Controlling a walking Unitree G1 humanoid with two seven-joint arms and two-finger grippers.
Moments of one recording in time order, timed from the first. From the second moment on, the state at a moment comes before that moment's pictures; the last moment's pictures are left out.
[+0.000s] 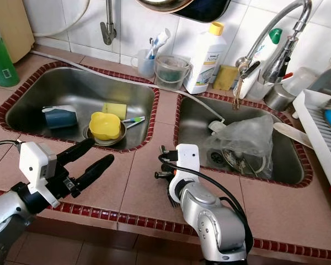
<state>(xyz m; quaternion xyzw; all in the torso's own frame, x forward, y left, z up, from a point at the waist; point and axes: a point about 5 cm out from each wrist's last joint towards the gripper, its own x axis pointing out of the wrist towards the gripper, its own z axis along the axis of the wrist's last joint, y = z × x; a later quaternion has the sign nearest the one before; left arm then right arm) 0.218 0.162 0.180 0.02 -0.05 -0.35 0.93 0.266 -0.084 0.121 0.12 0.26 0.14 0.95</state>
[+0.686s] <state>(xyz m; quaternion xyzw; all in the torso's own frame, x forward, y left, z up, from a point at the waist) 0.233 0.158 0.189 0.01 -0.07 -0.35 0.93 0.286 -0.087 0.151 0.13 0.15 0.15 0.97</state>
